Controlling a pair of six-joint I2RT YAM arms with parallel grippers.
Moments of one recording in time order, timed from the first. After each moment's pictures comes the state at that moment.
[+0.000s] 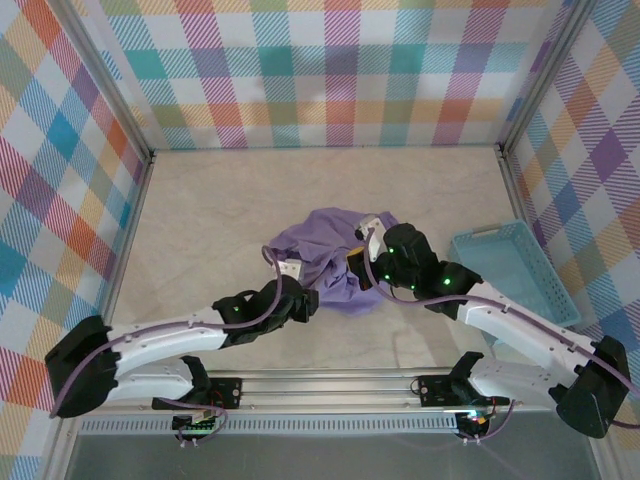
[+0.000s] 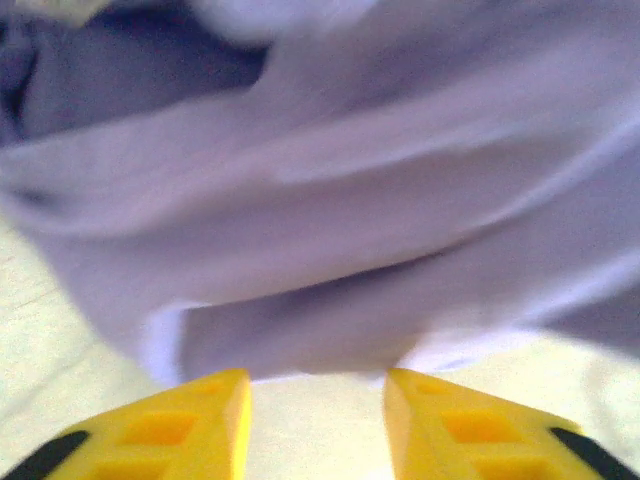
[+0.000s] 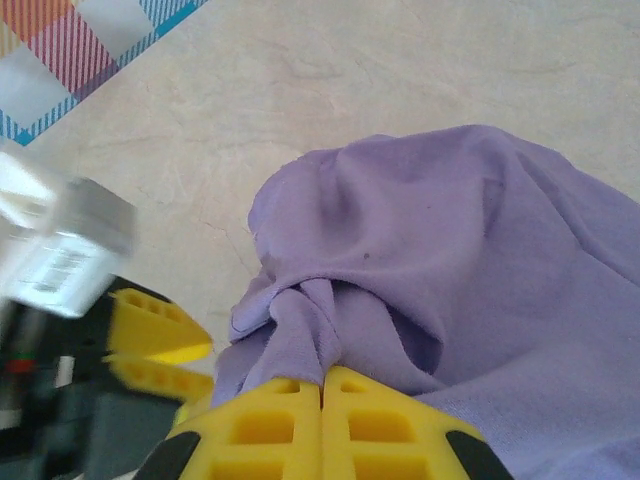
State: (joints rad) left arm -1.03 1.13 0.58 -0.14 -0.27 -0.73; right arm 0.82 1.06 0.84 -0.34 -0.05 0.20
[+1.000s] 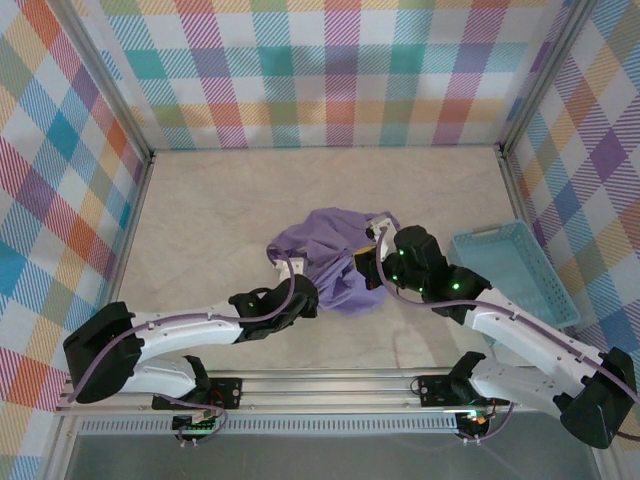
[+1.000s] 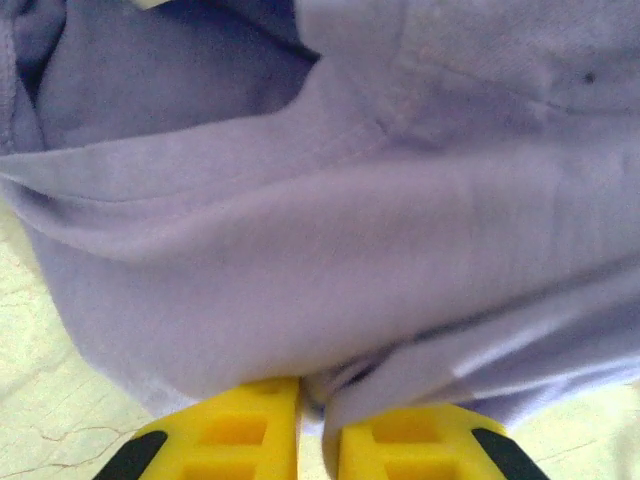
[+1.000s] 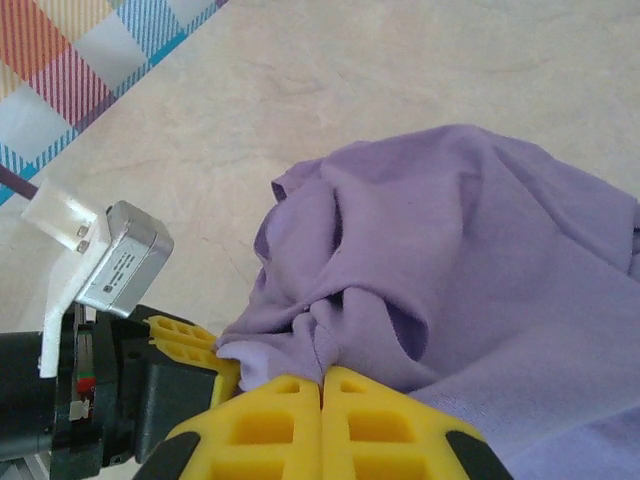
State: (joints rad) left arm -1.04 1.29 0.60 -0.12 -0.36 -0.87; right arm 0.77 1.00 0.80 -0.33 -0.07 0.26
